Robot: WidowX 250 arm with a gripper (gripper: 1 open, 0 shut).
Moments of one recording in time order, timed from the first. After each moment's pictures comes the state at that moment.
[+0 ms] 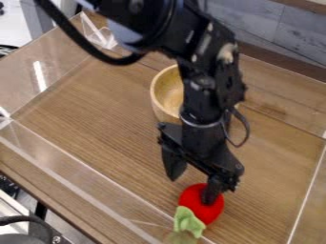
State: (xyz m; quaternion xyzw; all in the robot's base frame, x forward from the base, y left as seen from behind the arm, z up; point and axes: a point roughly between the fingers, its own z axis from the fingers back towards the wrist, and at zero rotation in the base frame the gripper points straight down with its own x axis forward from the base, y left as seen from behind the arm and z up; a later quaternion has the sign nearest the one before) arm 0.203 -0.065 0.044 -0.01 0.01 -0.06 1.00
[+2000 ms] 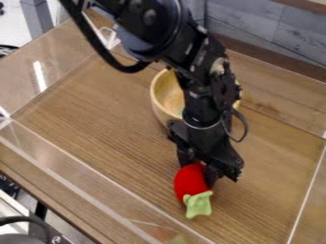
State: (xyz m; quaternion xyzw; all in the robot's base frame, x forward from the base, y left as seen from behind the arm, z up) arm 0.234 -0.061 0.020 -0.03 -0.05 -0.08 1.00
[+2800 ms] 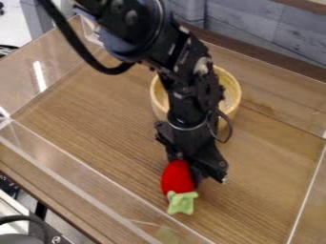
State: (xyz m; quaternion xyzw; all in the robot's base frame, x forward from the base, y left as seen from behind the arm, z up) arm 0.222 -0.047 0.028 -0.03 -0.05 -0.10 0.99
